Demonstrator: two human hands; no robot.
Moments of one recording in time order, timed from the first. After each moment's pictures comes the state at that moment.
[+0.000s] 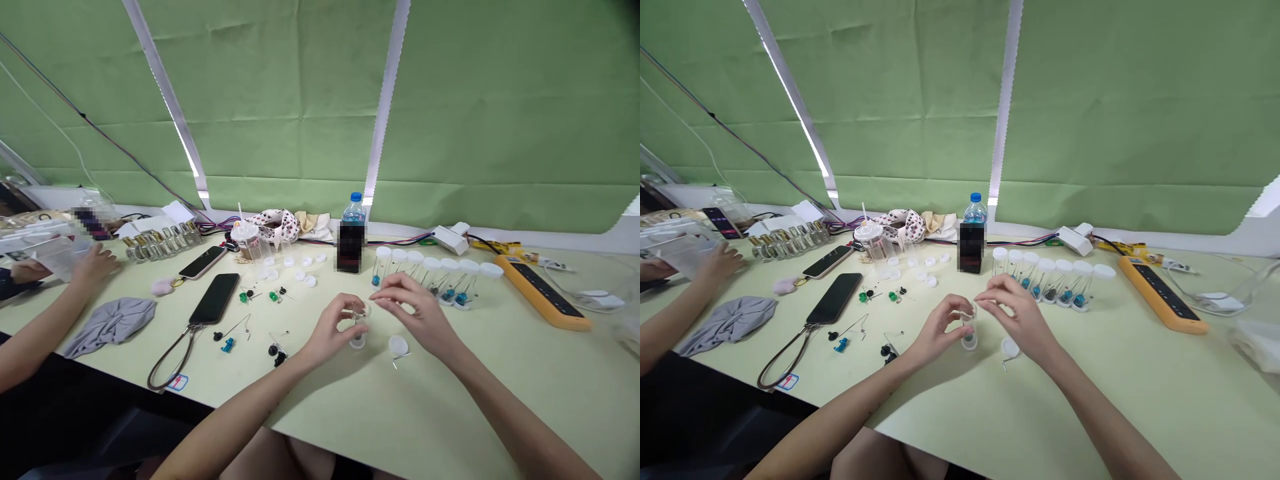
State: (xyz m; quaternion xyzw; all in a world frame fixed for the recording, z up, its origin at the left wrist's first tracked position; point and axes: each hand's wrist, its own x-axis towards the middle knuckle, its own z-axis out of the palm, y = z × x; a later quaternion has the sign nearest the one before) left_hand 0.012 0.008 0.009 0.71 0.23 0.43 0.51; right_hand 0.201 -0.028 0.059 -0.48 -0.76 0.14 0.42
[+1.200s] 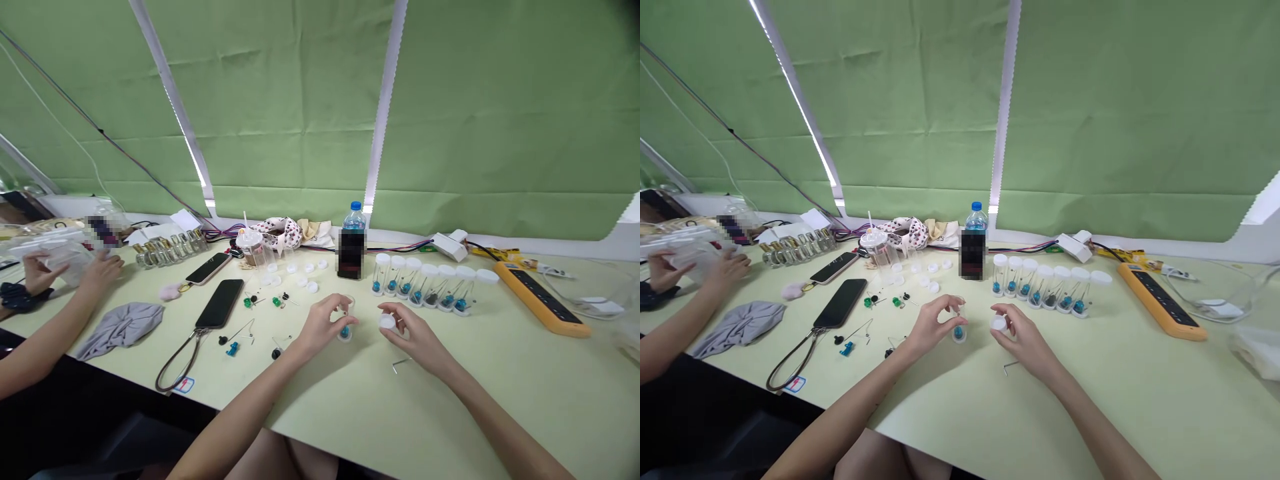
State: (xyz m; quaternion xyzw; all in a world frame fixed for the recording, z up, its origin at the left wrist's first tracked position) left_hand -0.002 0.029 0.009 0.81 0.29 0.42 0.30; right_hand 0.219 -0.033 -0.001 -0.56 -0.71 0.23 0.35
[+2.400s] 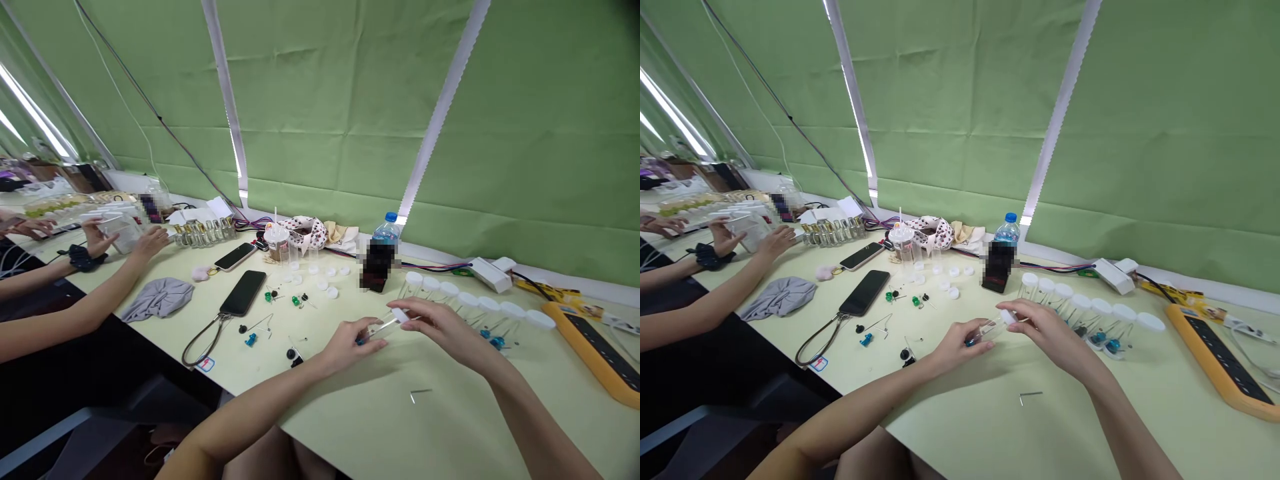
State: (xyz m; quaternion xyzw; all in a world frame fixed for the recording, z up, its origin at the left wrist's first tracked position) left_hand 0.003 0.017 0.000 0.77 0.35 0.33 0.42; right_hand 0.214 0.005 0.085 -0.49 -0.79 0.27 0.23
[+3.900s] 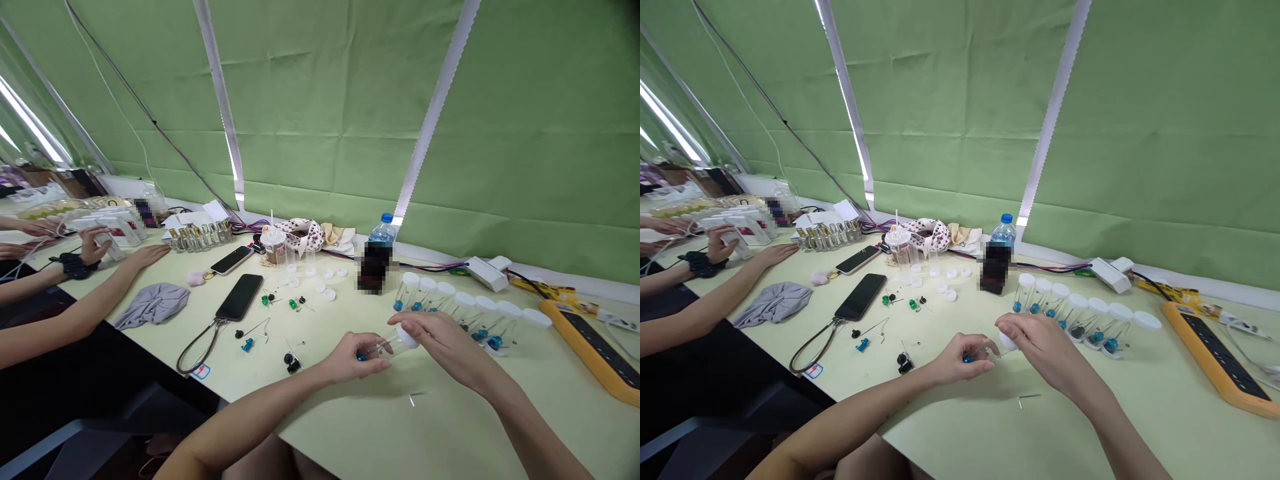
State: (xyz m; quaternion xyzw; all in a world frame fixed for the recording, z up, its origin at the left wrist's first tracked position) left_hand 0.007 0.008 -0.005 0.71 0.25 0.30 0.59; right_hand 0.201 -0.017 0.094 -0.53 -0.80 0.21 0.21
